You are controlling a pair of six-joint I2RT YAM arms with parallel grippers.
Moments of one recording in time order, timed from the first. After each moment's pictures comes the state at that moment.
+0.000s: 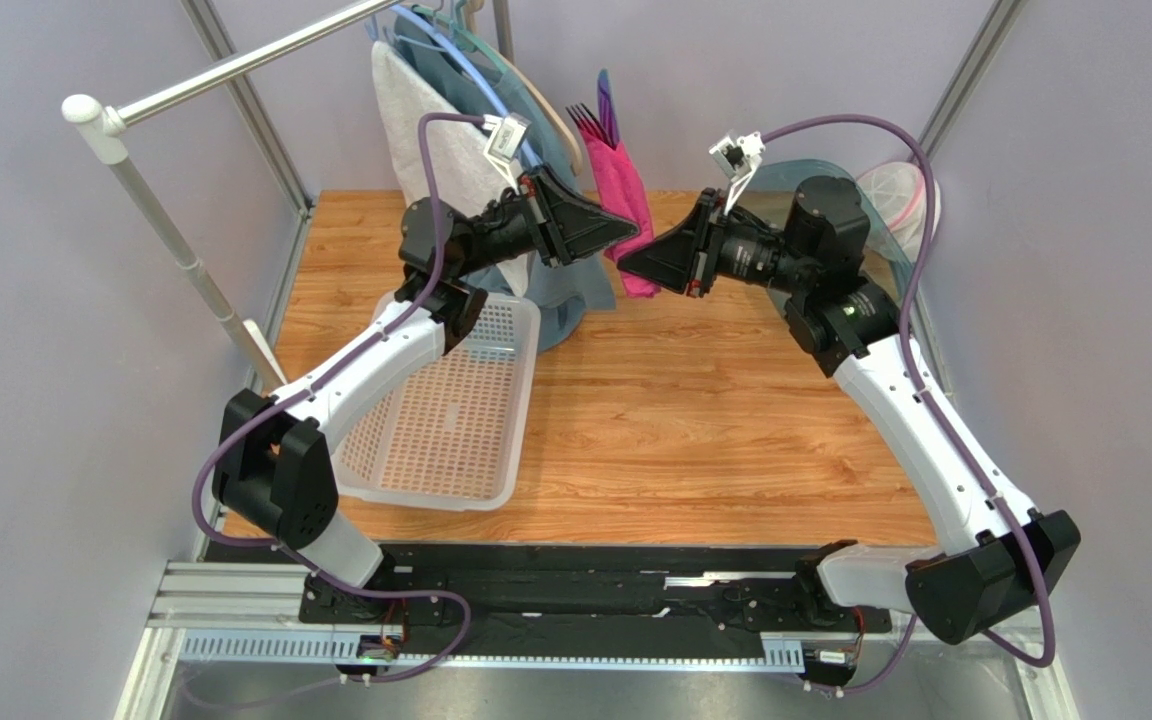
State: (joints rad) left arm -0.52 1.57 1.30 0.84 0.82 -1.04; right arm 0.40 1.27 1.37 -0.12 -0.79 0.49
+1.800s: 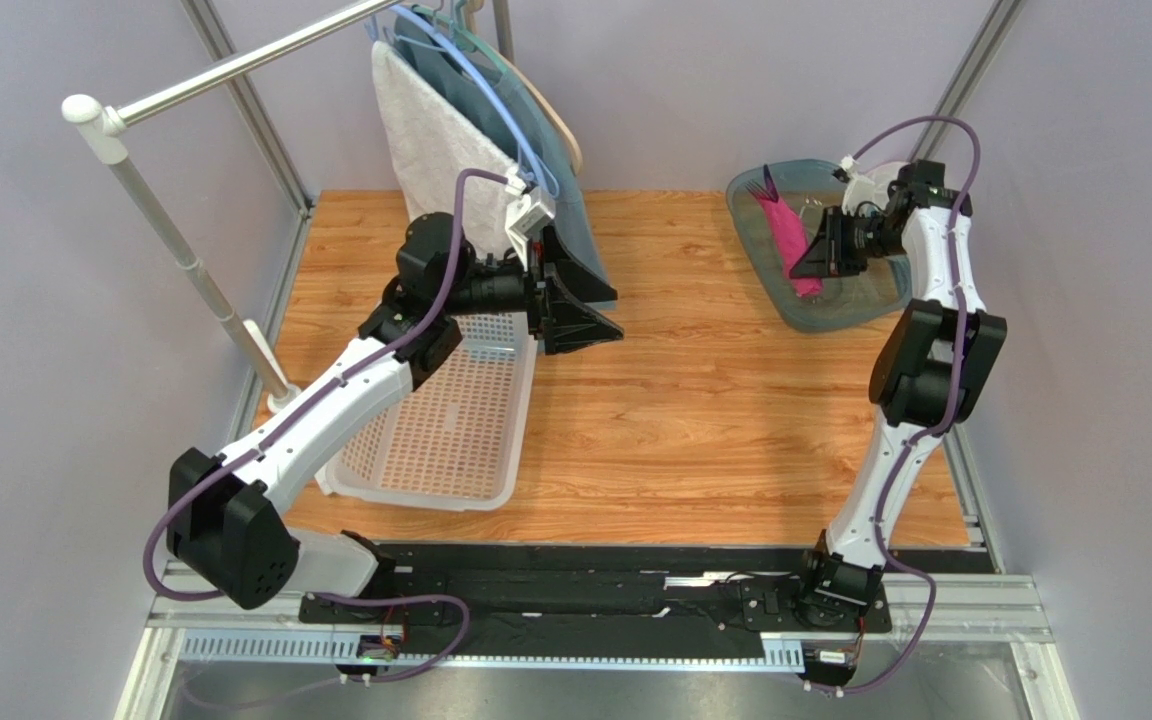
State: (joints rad) left arm -0.55 1.35 1.17 0.23 0.96 -0.40; right arm -0.29 2.18 2.04 -1.05 -0.78 -0.35
